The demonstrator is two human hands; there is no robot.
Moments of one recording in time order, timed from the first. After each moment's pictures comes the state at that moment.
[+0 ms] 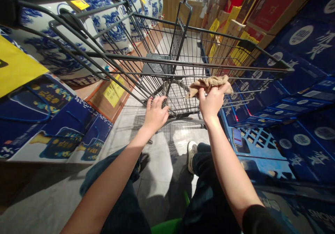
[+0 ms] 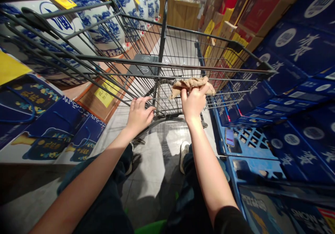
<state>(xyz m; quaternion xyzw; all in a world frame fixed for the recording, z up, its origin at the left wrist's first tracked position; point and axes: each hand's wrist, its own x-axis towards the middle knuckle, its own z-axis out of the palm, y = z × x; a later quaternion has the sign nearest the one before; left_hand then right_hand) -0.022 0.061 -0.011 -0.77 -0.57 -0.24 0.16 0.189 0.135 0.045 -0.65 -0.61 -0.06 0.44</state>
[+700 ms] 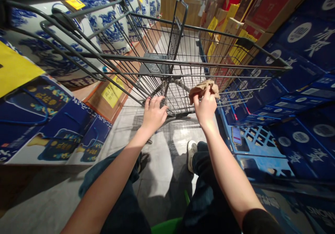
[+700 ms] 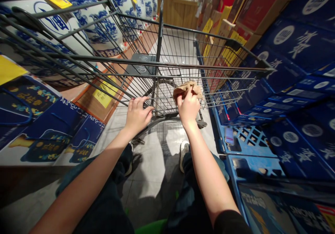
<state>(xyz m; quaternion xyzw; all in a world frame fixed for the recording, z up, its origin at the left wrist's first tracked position) -0.021 0.061 -0.010 -0.76 -0.58 -0.24 0.16 0.190 0.133 0.017 -0.66 -0.64 -0.06 0.39</state>
